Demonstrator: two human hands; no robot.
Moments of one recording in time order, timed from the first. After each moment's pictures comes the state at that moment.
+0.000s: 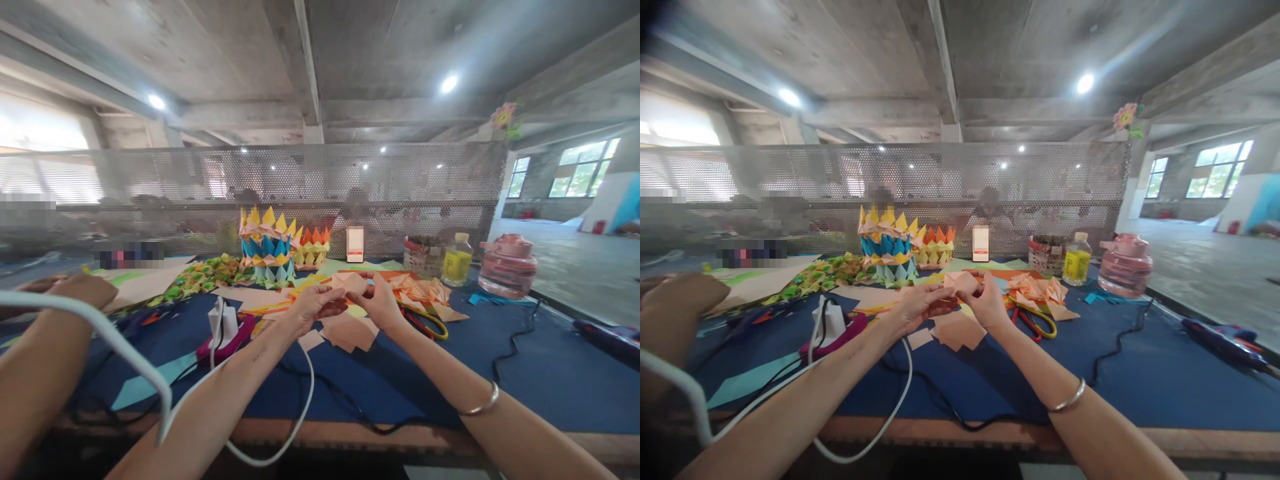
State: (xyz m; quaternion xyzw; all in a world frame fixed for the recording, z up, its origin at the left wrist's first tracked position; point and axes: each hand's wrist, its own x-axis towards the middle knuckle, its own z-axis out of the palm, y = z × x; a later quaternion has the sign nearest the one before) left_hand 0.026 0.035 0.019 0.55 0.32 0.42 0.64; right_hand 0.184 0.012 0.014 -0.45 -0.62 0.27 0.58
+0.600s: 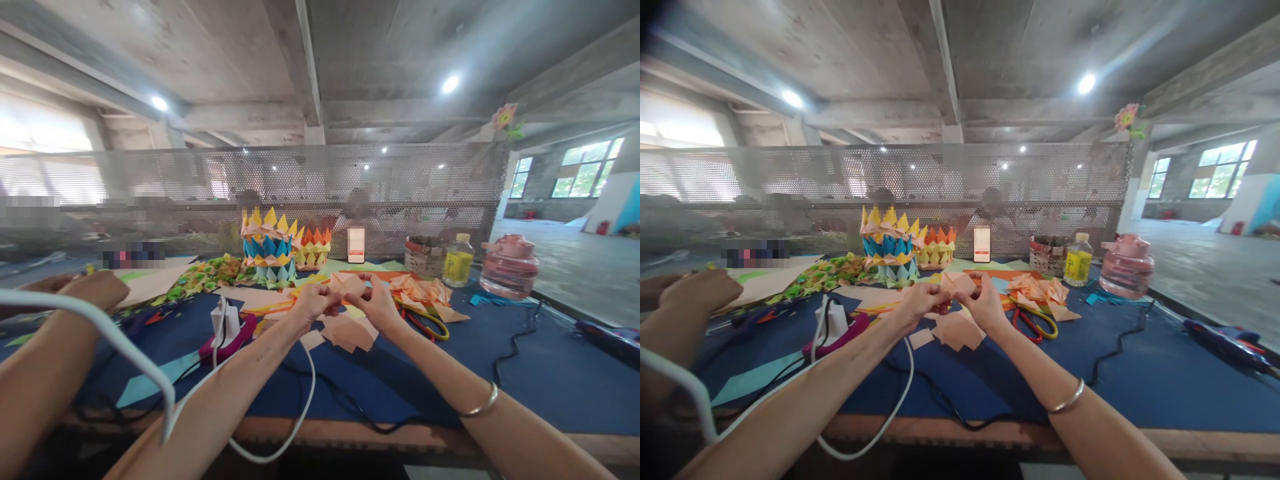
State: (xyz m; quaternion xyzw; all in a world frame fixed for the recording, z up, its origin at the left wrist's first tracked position) left_hand 0.030 0.035 0.022 0.58 0.38 0.46 0.55; right_hand 0.179 0.011 0.012 -0.44 -0.63 0.29 0.57
